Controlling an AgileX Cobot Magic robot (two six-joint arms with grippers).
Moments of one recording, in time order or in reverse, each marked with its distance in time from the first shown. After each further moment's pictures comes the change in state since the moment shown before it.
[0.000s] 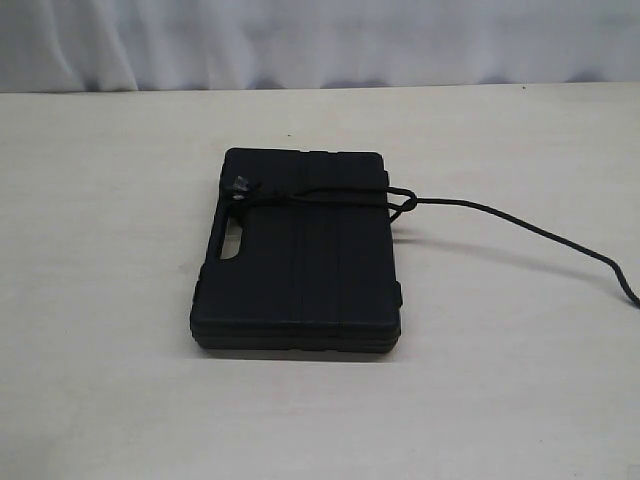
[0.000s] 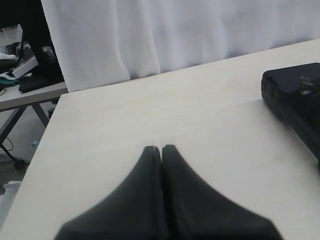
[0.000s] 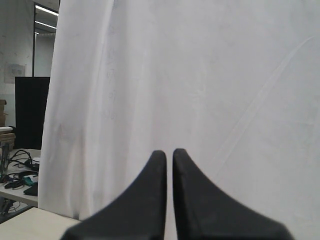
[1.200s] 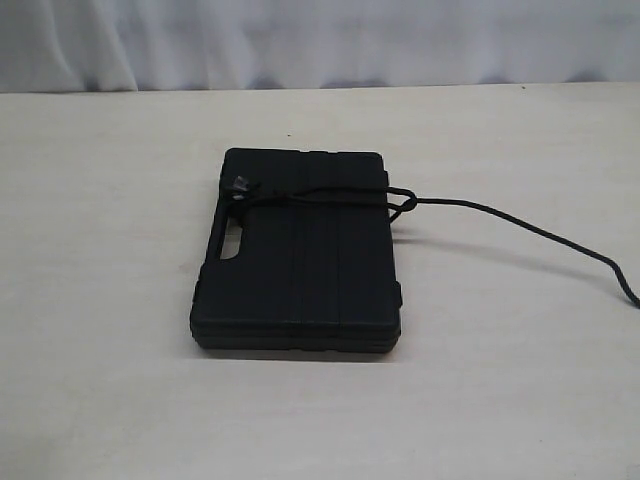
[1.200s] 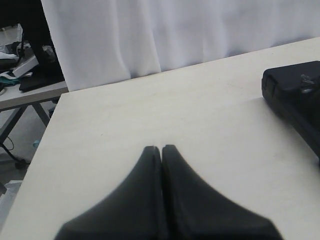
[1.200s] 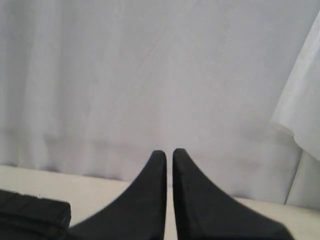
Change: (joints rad) left arm 0.000 0.000 0.000 0.003 0.002 0.000; right arm -0.284 -0.237 0.626 -0.105 -0.313 0.000
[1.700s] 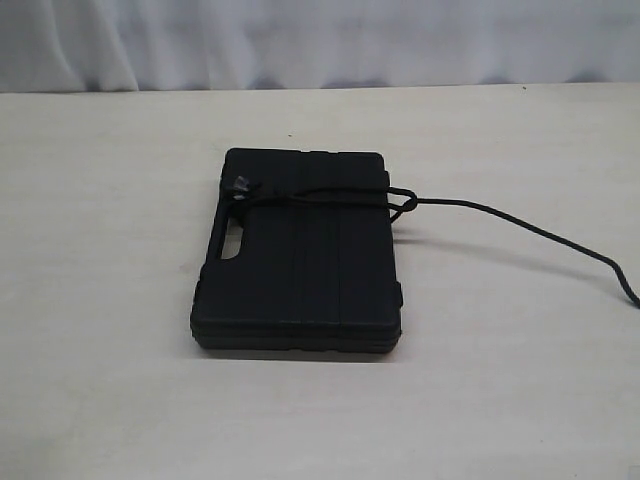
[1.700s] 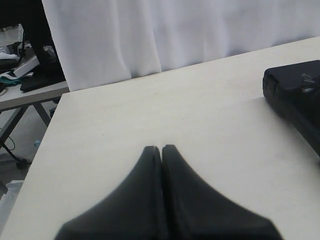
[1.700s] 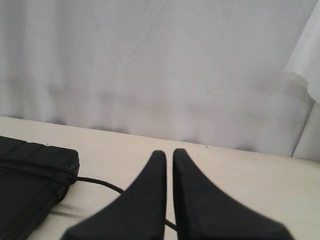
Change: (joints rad) left arm 0.000 0.000 0.000 0.004 0.001 0.000; right arm -0.005 0.000 0.067 -0.131 0.084 0.145
